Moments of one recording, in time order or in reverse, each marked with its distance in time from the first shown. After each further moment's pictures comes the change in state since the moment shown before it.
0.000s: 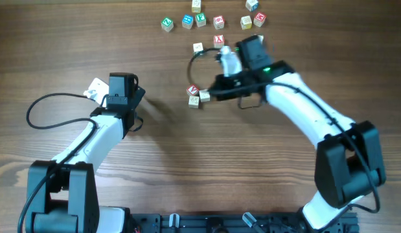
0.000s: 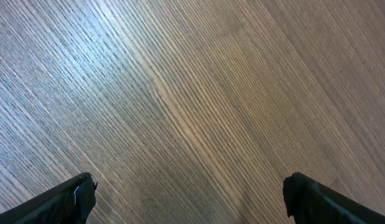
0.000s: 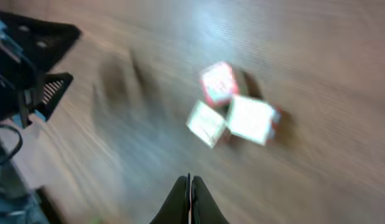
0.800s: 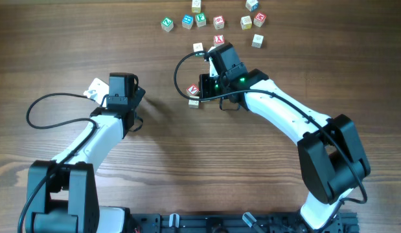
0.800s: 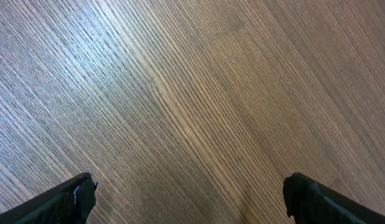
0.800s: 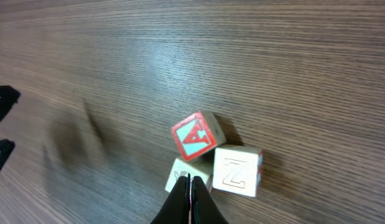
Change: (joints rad) left arm 0.000 0.000 0.000 -0.002 0.000 0.000; right arm 0.117 0.070 -0.001 0.168 0.298 0.227
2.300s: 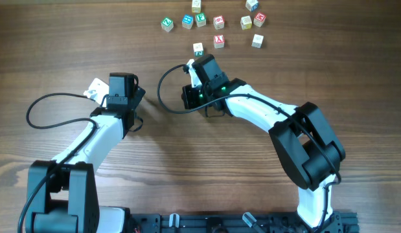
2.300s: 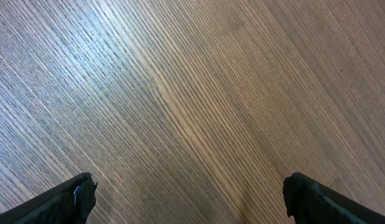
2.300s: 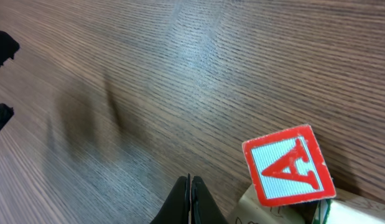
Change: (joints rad) left arm 0.000 0.000 0.000 0.000 0.000 0.000; right arm 0.076 0.158 0.000 0.171 -0.098 -0.064
